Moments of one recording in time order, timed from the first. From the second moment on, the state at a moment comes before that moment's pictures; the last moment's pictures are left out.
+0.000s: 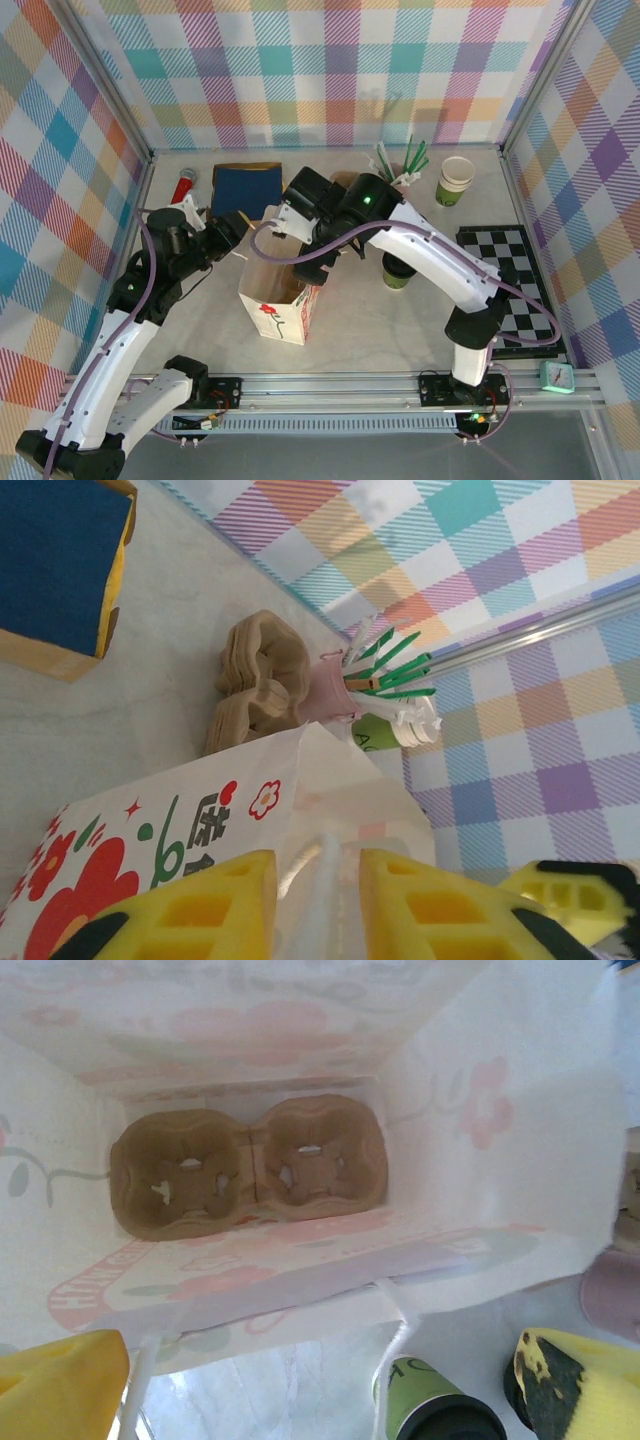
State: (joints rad) left arm -0.32 0.82 0.97 -0.52 0.24 -0.92; right arm 1.06 1.82 2.23 -1.52 0.12 -0.25
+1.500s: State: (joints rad) left arm -0.43 1.09 1.34 -1.05 0.06 -0.47; right arm 0.78 1.51 1.84 -1.32 -0.10 0.36
